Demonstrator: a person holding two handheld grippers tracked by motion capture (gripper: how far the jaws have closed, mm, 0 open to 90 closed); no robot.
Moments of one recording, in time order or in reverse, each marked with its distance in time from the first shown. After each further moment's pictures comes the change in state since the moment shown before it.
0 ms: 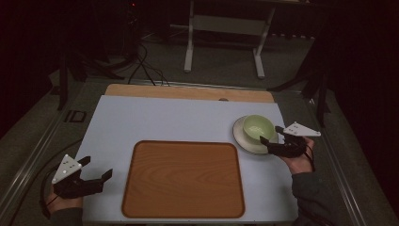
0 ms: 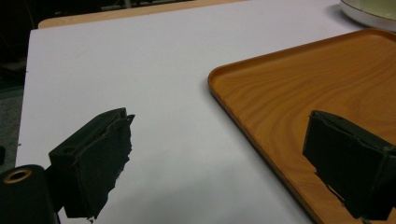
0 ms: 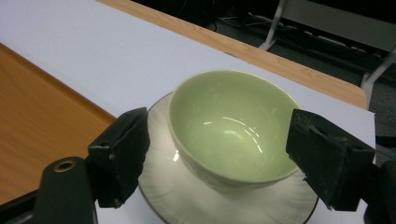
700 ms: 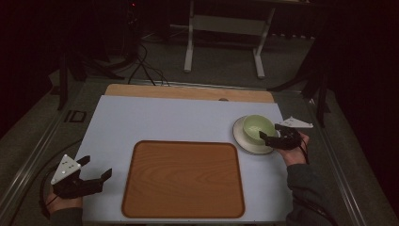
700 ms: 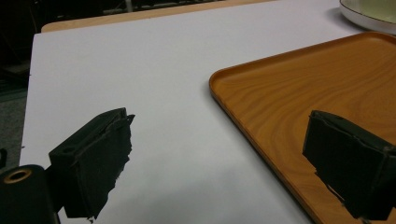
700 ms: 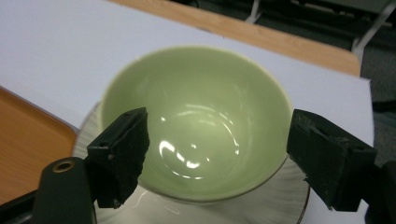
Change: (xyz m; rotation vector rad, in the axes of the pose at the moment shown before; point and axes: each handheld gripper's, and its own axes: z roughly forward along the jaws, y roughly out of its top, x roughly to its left) left arm 0.001 0.000 -0.001 -0.009 0.006 0.001; right arm -0.025 -0.011 0.039 0.087 -0.056 0.097
